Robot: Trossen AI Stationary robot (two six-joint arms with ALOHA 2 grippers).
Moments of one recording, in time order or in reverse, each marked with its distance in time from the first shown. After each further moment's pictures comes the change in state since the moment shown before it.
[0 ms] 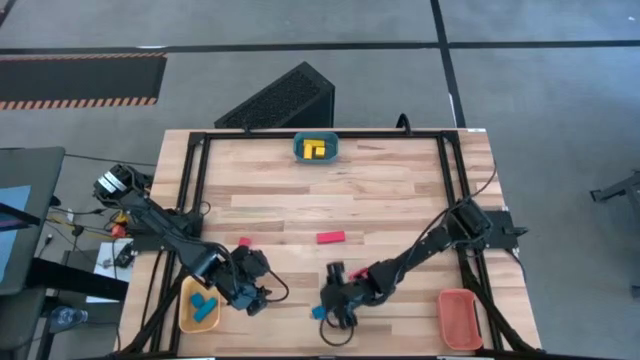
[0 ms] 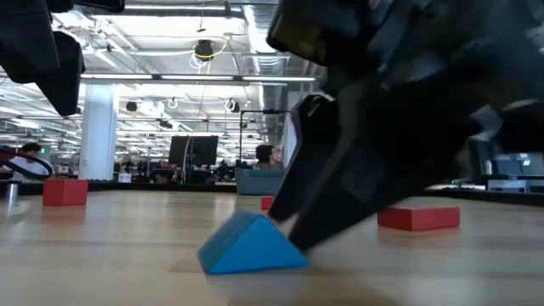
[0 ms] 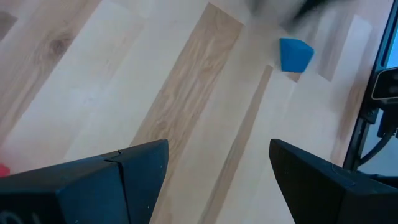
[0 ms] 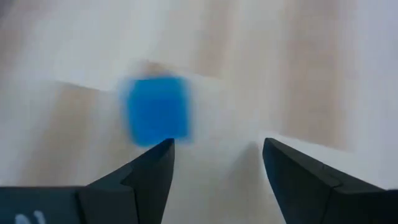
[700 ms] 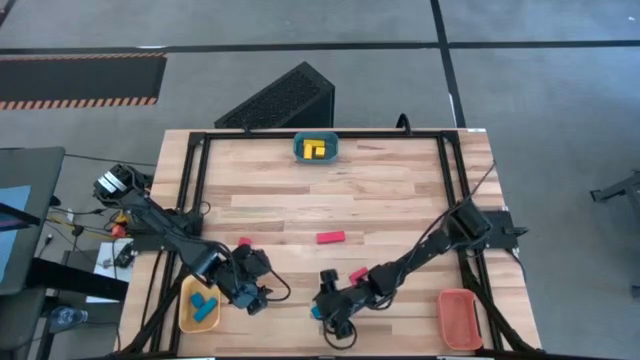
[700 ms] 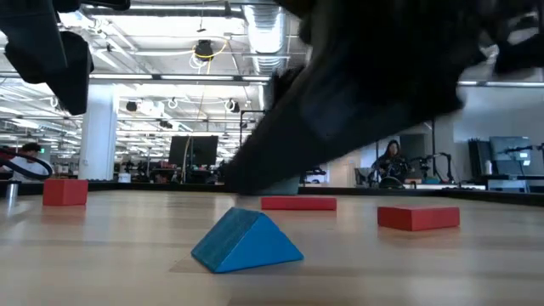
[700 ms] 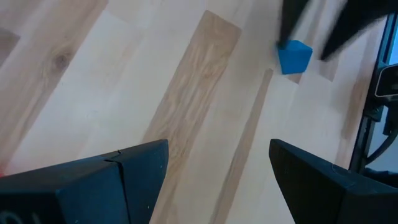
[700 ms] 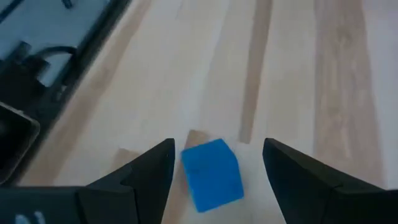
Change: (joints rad) left arm 0.014 0.000 0.000 0.007 -0.007 0.064; right arm 0.024 0.022 0.001 0.220 -0.103 0.020
